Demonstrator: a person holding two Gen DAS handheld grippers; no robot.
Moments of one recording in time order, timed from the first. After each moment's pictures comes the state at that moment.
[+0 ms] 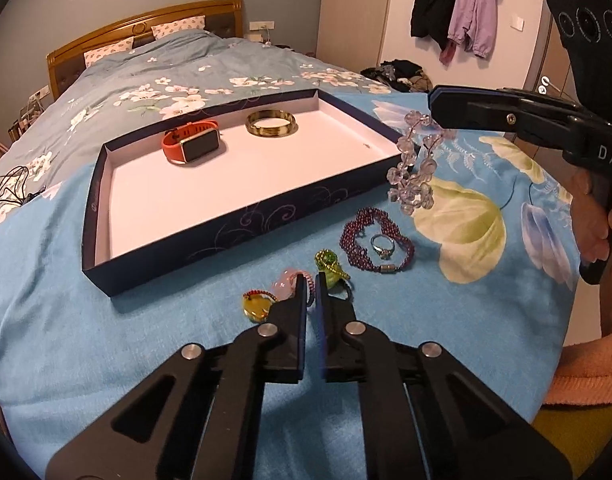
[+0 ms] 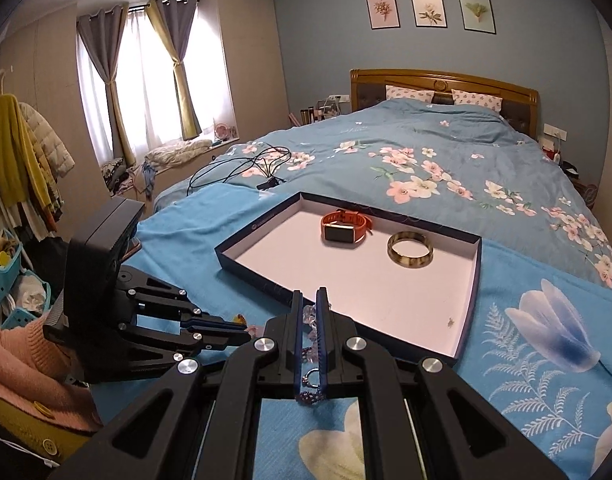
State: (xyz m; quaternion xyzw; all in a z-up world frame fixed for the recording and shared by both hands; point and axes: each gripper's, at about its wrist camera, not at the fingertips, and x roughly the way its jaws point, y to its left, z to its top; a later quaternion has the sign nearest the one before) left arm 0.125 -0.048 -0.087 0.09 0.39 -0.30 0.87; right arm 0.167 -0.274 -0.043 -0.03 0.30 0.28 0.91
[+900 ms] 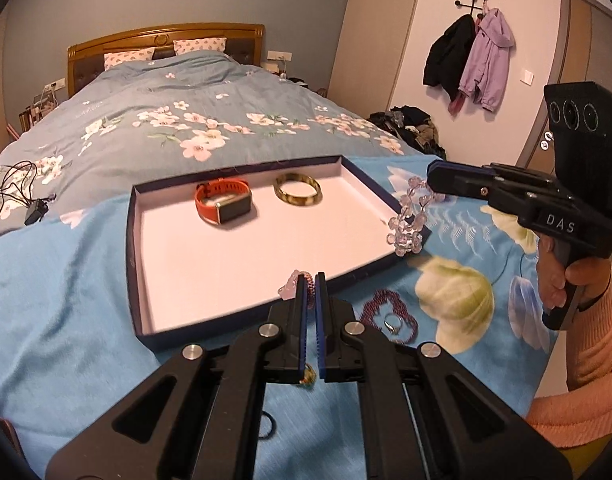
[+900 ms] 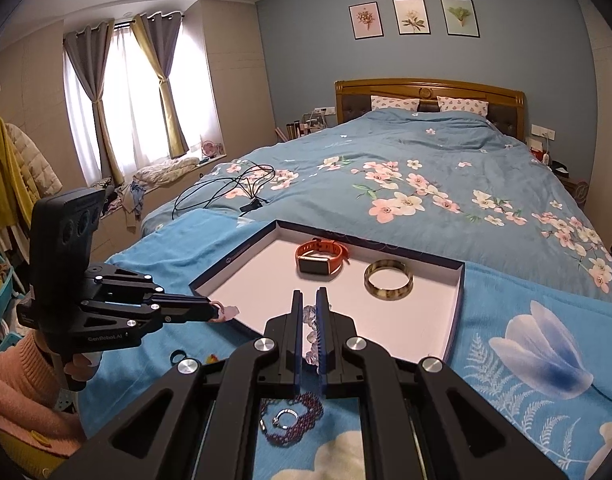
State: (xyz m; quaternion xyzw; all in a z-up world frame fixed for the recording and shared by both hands) left arm 0.153 -0.022 -0.039 0.02 0.35 -0.29 0.89; right arm 0.203 -0.286 -0.033 -0.01 0.28 0.26 0.92
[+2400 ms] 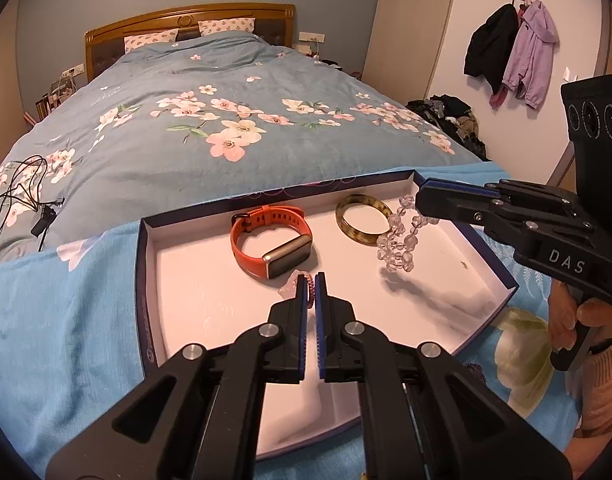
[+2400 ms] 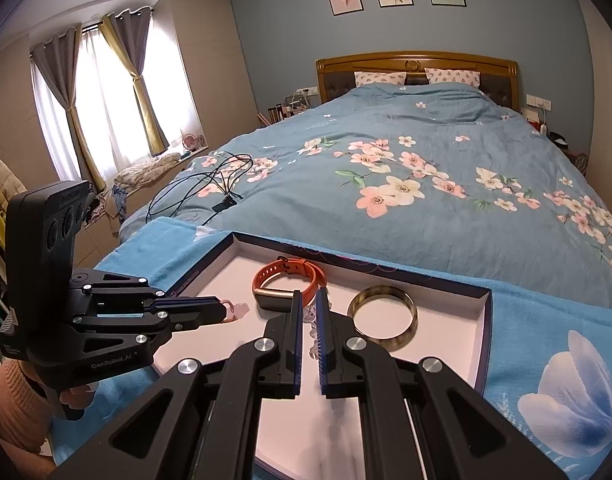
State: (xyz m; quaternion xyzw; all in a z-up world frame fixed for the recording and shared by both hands) left arm 0.263 -0.044 -0.055 0.03 0.39 -0.23 0.89; right arm 0.298 -0.267 -0.061 0.02 0.32 0.24 0.91
